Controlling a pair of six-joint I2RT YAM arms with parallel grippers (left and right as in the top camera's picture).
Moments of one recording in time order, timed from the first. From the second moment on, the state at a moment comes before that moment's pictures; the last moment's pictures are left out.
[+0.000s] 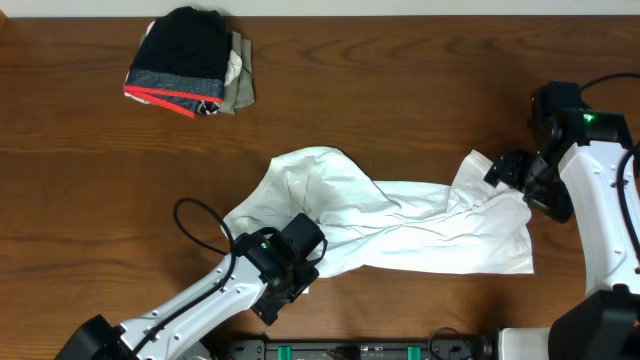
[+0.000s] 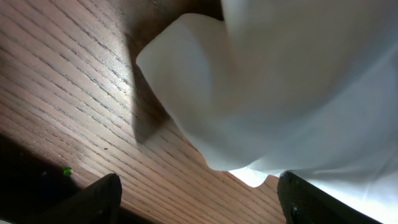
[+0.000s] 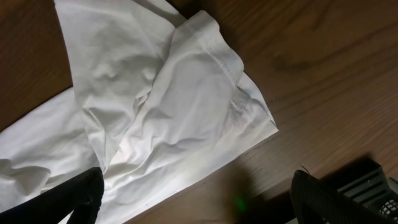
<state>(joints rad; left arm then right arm) -0.78 1.31 0.62 -0.85 0.15 -1.56 -0.09 1.55 1.31 -1.32 0.13 0.55</state>
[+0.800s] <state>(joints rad) -0.78 1.34 0.60 -0.84 0.16 -1.58 -0.09 1.55 1.31 -1.32 0.13 0.55</state>
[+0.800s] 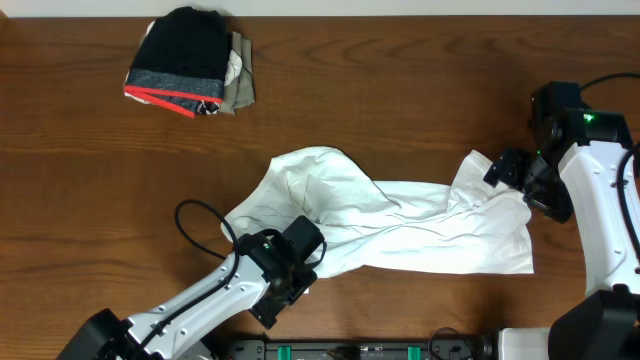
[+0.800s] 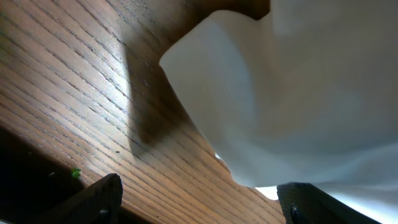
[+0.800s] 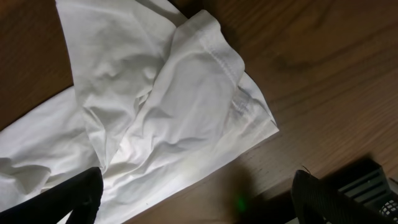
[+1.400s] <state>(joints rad) -0.81 1.35 0.58 -0.78 0.15 -1.59 -0.09 1.55 1.31 -1.32 0.13 0.54</state>
